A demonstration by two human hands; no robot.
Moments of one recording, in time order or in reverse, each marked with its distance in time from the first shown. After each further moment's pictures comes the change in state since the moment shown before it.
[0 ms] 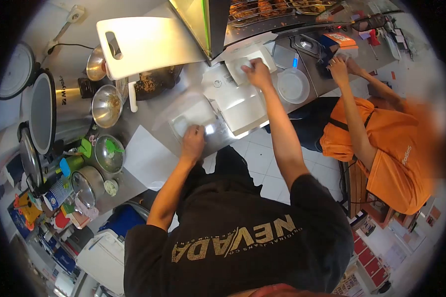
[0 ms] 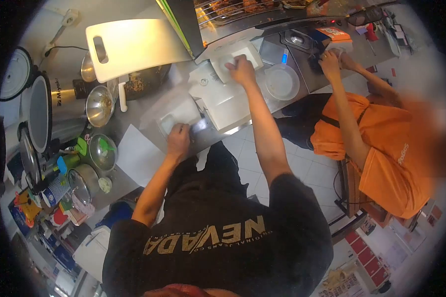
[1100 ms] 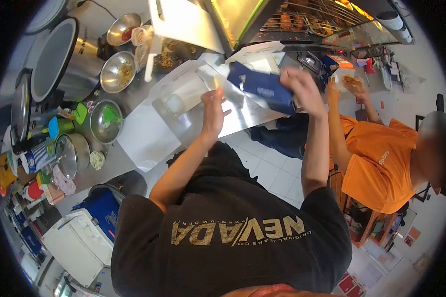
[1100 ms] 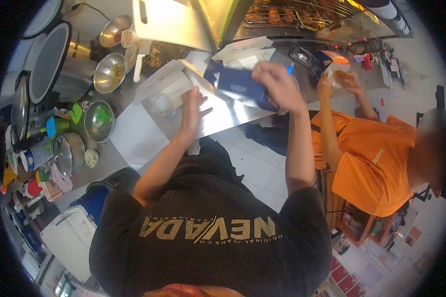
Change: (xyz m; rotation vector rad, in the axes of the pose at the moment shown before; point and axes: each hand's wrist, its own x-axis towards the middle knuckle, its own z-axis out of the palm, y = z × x) left_hand 0.048 0.106 -0.103 -1.464 0.199 -0.812; right_hand -0.156 -0.210 -0.178 0.211 -0.498 -0.349
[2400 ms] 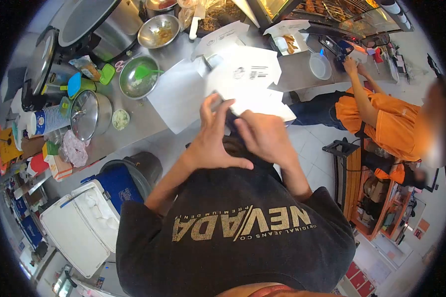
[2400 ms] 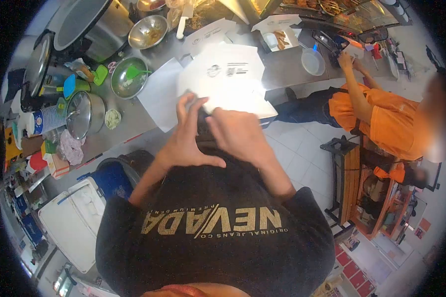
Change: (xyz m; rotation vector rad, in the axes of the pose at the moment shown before) left_hand -0.219 0.056 -0.217 0.953 -0.445 0.807; right_hand -0.156 -0.122 0.321 -0.523 0.084 -0.182
